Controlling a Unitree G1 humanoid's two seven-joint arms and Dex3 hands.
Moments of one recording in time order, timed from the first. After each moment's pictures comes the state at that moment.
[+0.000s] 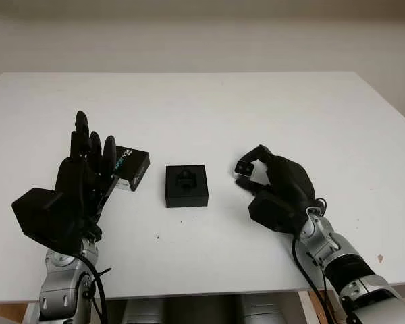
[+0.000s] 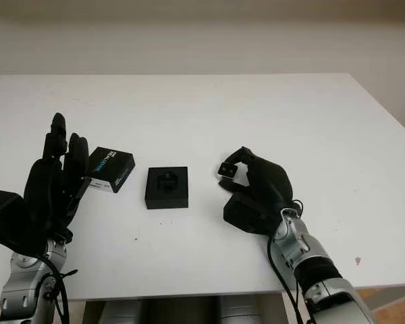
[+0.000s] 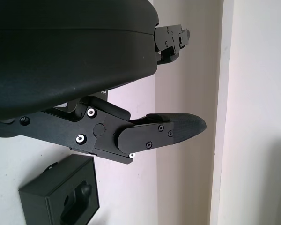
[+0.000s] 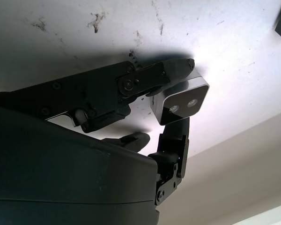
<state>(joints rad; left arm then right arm) -0.05 0.10 0.20 -0.19 -0.14 0.10 -0.01 -0.50 -0.36 0.27 0.86 -0.57 -0.33 -0.40</state>
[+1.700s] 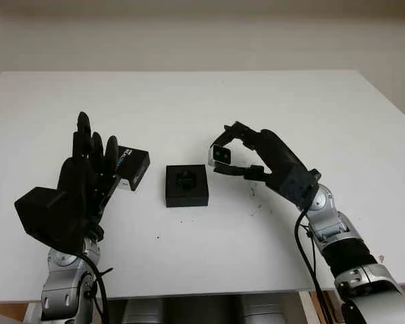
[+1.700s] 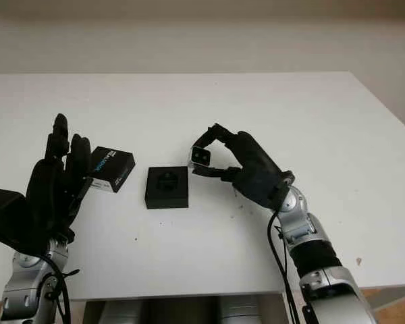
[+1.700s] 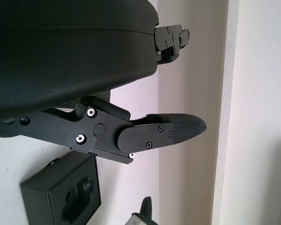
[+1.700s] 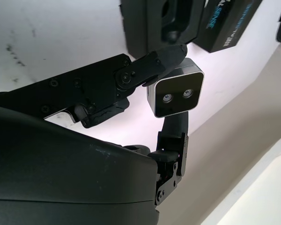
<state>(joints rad) -0.04 0.09 0.19 -0.20 -0.14 0.12 0.00 -0.57 -0.32 0.14 0.63 -0.24 -0.40 0.19</state>
